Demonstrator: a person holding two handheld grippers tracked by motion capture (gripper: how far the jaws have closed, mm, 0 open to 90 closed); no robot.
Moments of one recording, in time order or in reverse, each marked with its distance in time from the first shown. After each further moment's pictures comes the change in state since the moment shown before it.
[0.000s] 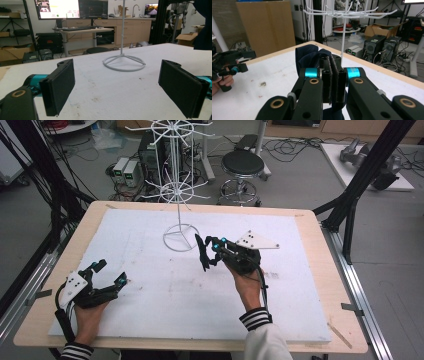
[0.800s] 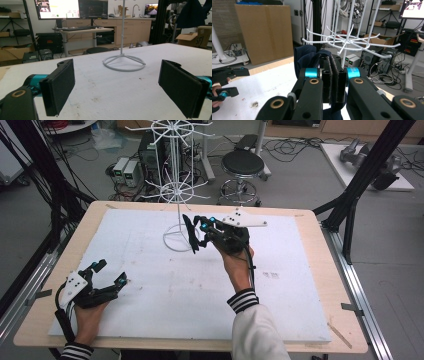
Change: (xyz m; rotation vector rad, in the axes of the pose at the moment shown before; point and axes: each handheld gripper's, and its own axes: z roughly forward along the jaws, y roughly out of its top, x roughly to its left) left arm 0.000 0.000 0.000 0.000 0.000 -0.001; right arm 0.004 0.051 0.036 -0.027 -0.005 -0.071
